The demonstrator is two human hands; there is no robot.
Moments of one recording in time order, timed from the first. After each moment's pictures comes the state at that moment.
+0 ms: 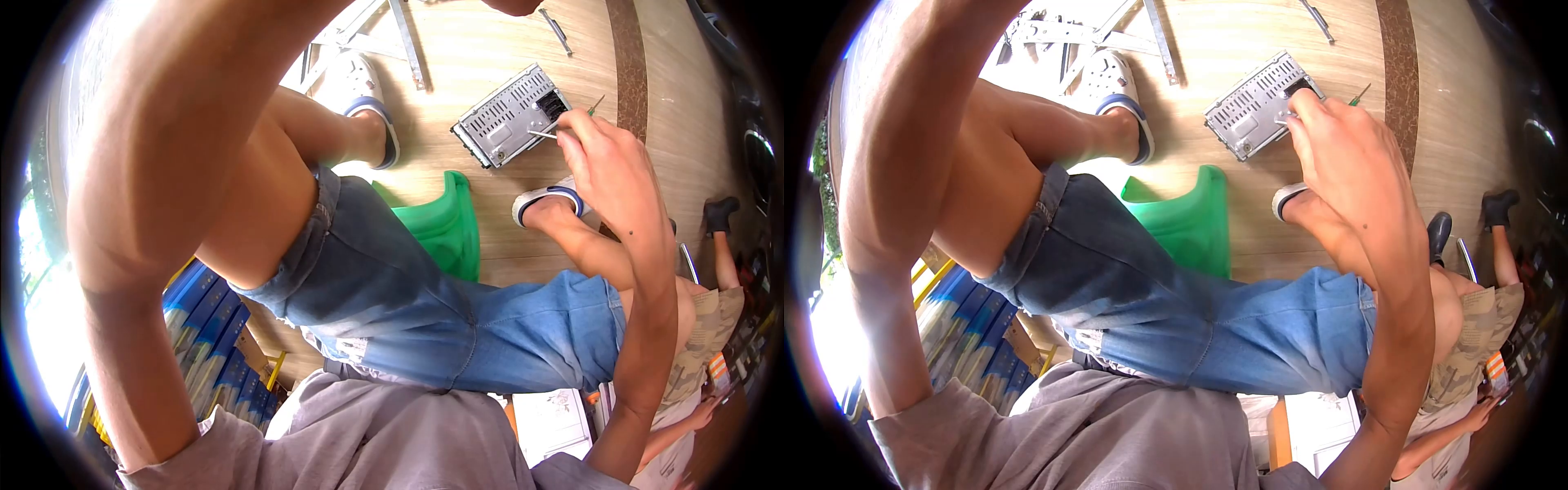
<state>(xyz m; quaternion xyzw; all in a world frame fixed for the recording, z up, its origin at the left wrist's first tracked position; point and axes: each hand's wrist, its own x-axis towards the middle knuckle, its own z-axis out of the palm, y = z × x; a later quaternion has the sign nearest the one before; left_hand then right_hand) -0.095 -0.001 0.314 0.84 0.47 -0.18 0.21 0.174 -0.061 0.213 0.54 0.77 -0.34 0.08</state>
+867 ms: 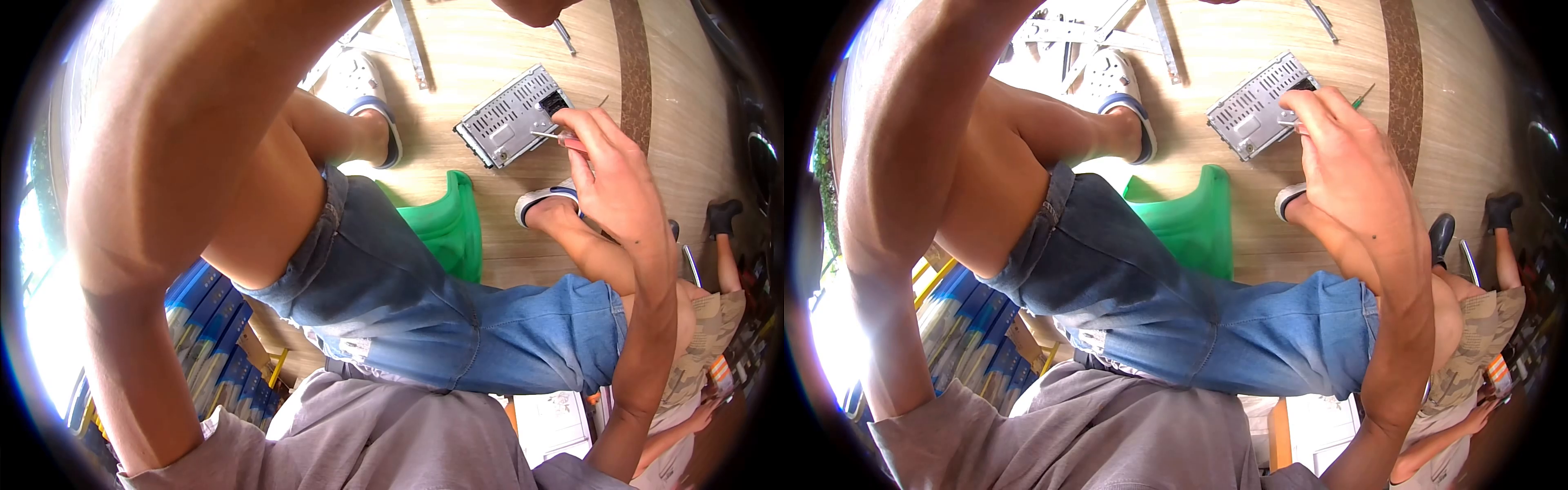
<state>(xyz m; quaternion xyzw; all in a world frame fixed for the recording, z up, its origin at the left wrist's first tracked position) -0.054 0.050 0.298 0.78 0.53 -0.26 0.22 0.178 -0.065 0.207 0.51 0.79 -0.34 -0.01</state>
